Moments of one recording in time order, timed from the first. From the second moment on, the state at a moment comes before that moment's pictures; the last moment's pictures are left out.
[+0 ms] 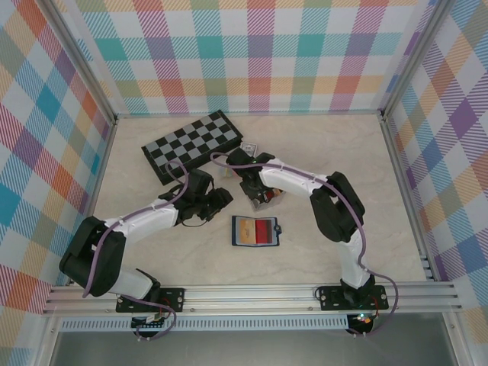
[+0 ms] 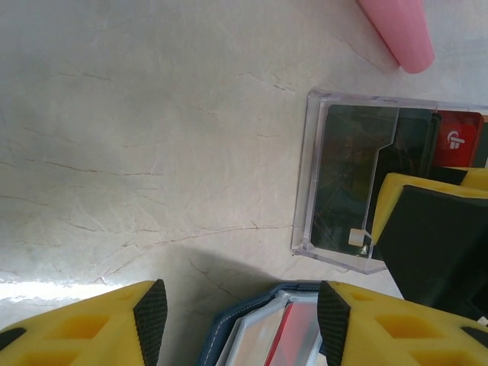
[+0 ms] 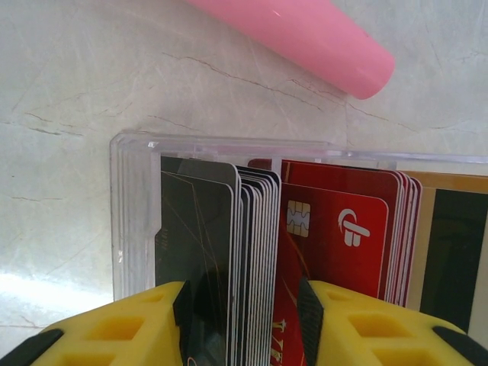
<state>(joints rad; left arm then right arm) -0.53 1.43 0.75 -0.21 0.19 -1.12 0.80 2.07 1.63 -0.90 0.36 0.26</state>
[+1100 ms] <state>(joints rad) -0.53 1.39 0.72 -0.21 0.19 -1.13 0.81 2.05 1.63 -0.92 0.48 0.26</state>
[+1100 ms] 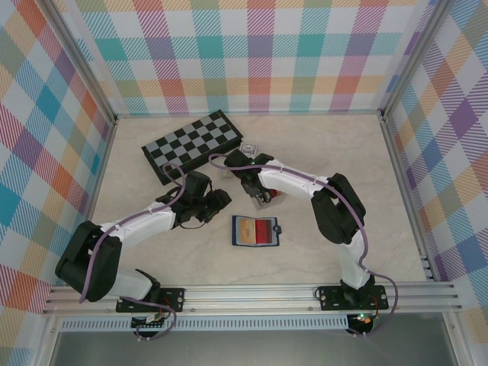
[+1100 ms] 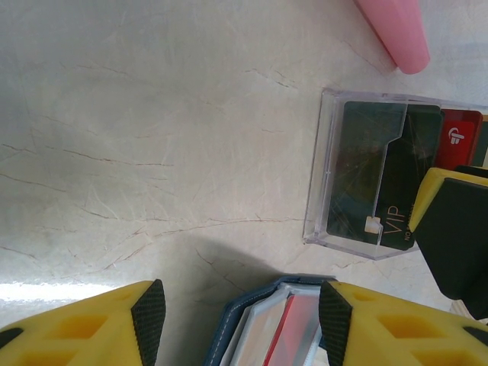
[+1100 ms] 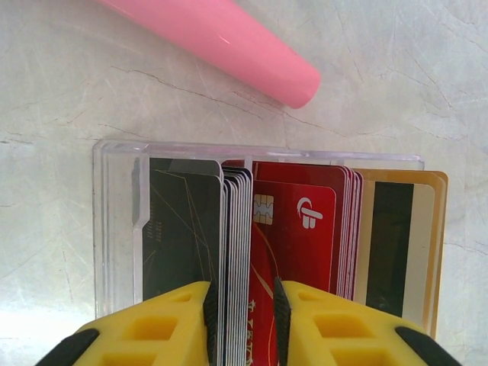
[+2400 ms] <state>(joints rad) -0.53 1.38 0.72 -0.21 0.19 -1.13 0.81 2.06 1.63 -0.91 0.54 0.22</state>
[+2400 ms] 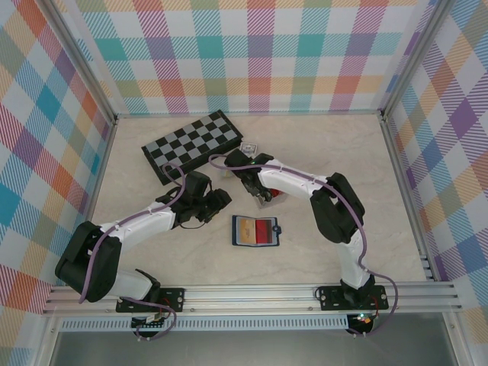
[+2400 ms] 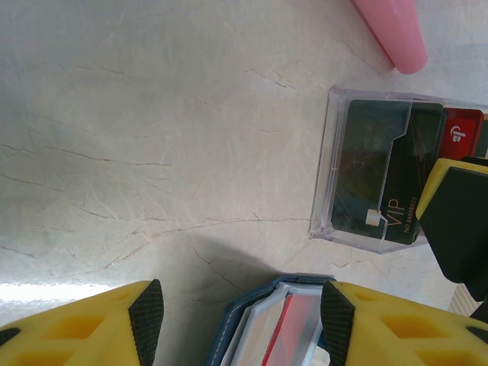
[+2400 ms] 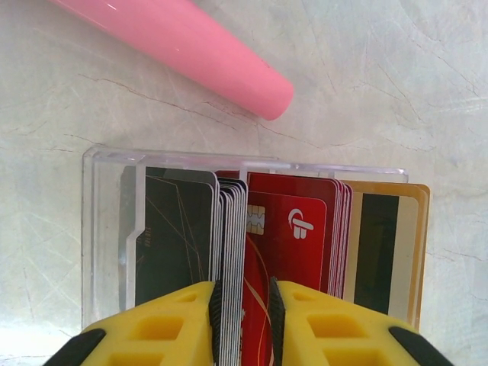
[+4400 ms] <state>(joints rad) -0.53 1.41 0.72 -0.21 0.20 -1.13 0.76 2.01 1.60 -0.89 0.47 0.20</state>
